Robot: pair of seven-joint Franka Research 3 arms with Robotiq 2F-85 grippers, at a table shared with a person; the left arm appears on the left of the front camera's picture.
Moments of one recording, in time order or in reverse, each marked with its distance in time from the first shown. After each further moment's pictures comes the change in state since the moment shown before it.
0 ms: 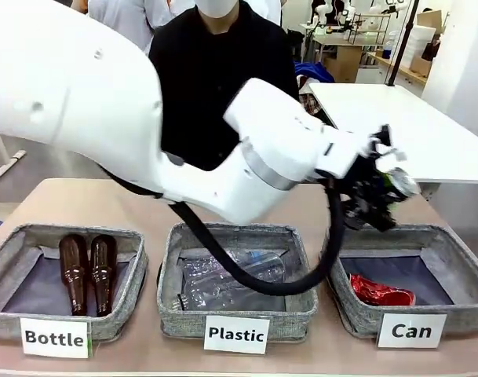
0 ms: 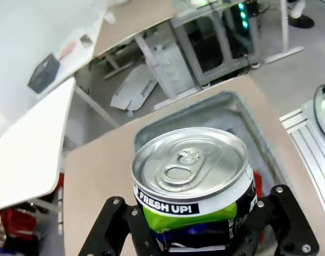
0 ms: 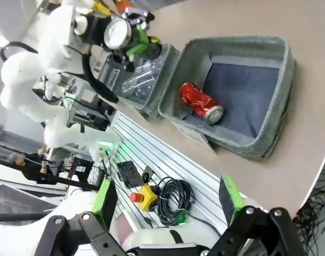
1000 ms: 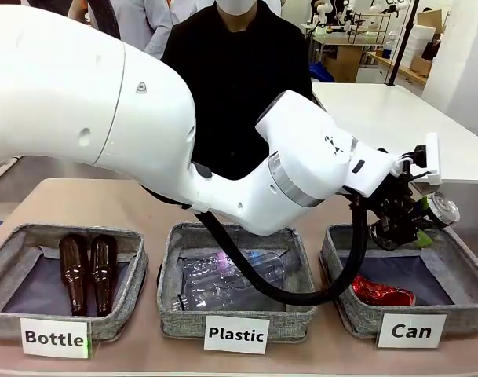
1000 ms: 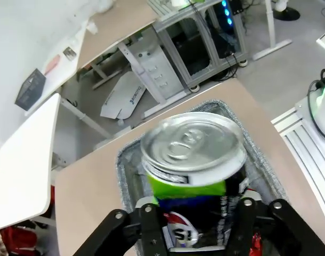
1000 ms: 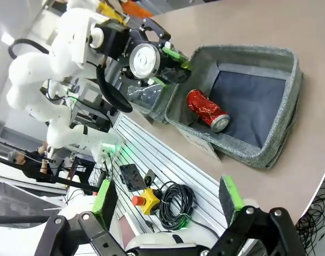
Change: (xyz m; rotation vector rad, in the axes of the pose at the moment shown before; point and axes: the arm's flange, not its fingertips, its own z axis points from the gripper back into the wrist) left arm 0.007 -0.007 -0.033 -0.056 -0.001 -0.056; right arm 0.010 0.010 -0.001 0.016 -0.011 0.027
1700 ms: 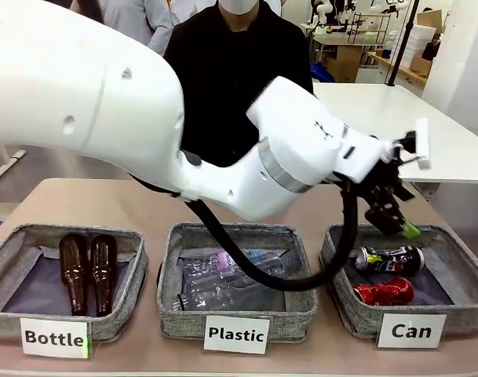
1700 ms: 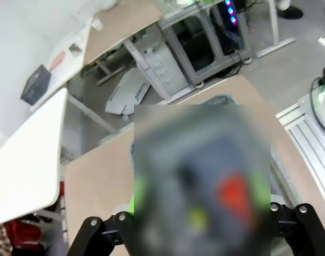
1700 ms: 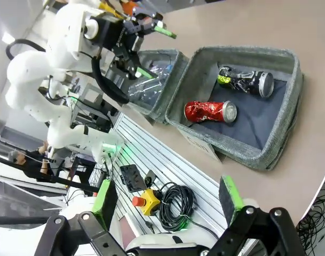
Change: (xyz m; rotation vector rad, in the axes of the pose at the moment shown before) left arm -0.001 0.014 0.034 0.026 0.021 0.005; right arm 0.003 0.000 -0.003 0.006 0.000 0.005
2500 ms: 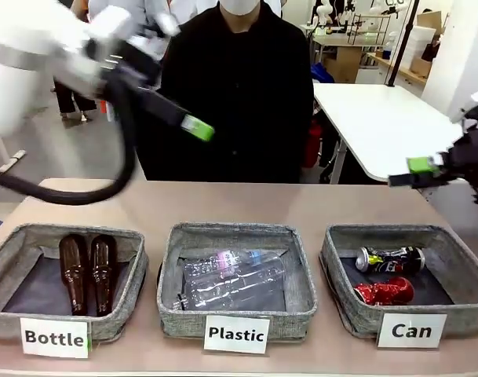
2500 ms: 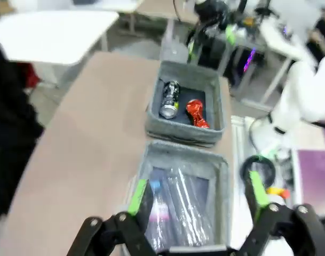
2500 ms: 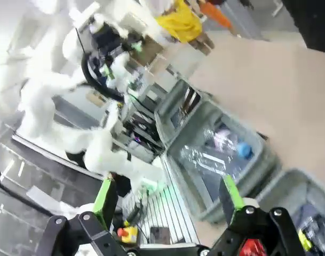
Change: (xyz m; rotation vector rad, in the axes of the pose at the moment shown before) left arm -0.114 -0.051 0.378 0.039 -0.110 0.734; right arm 0.154 0.014 -0.262 0.372 0.017 0.103
